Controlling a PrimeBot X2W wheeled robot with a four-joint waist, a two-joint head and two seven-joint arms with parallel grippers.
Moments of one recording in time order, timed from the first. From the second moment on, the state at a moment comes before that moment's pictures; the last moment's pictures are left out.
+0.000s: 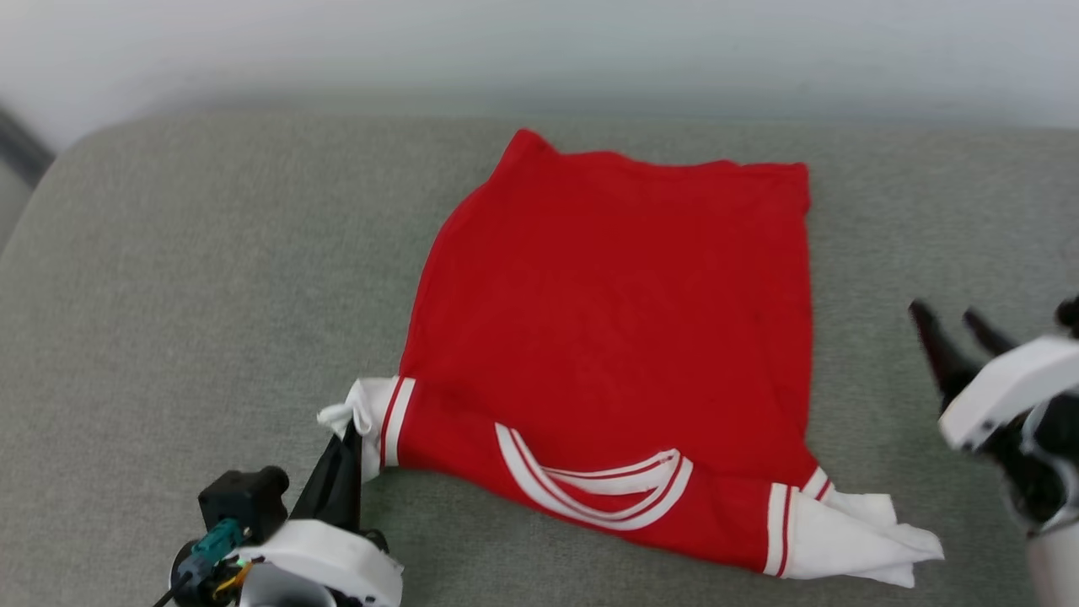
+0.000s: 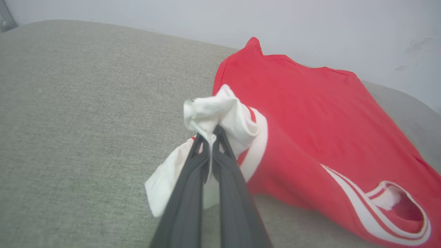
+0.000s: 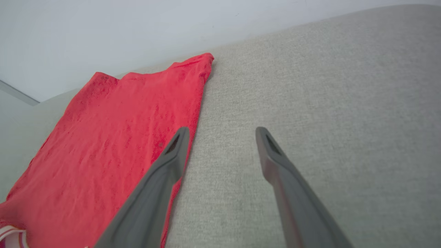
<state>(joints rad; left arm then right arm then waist) -0.03 0.32 -0.36 0.11 -0.61 0.18 -0.18 -0.30 -0.22 -0.08 0.33 0.49 0.13 0.24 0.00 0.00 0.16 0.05</state>
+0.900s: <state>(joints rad) -0.30 0.22 -0.46 0.01 -0.50 0.11 -0.25 -1.09 -0.42 -0.13 0.84 0.38 0.13 0.80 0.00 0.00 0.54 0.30</state>
